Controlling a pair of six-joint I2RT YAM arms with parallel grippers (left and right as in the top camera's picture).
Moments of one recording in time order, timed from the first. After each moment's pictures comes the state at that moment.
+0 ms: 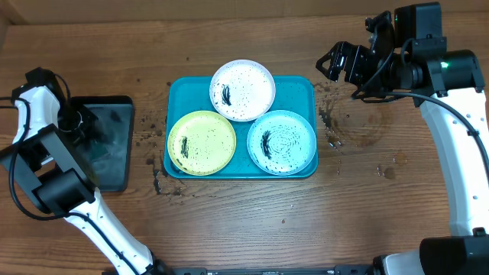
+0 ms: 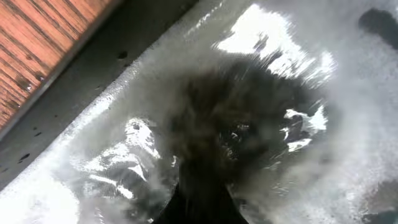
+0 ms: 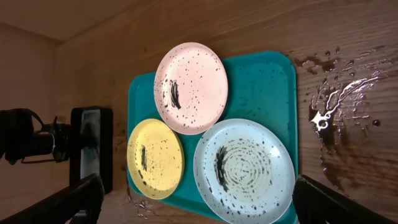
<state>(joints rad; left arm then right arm) 0.54 2.29 1.80 -1.05 -0.03 -0.36 0.10 1.63 1.73 -1.06 -0.47 0.39</state>
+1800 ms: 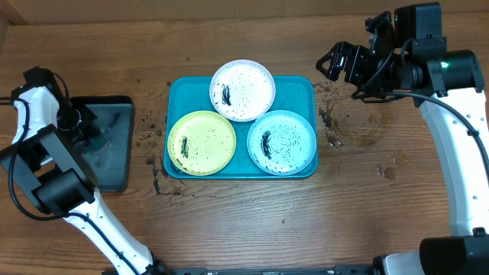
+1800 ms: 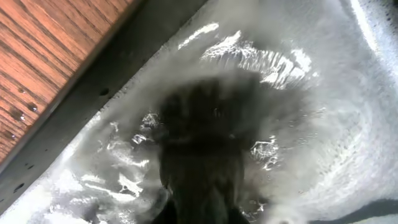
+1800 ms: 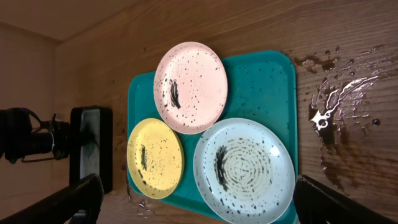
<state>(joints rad) 0.54 2.29 1.80 -1.01 0.00 -0.31 0.10 1.63 1.73 -1.06 -0.46 0.39</state>
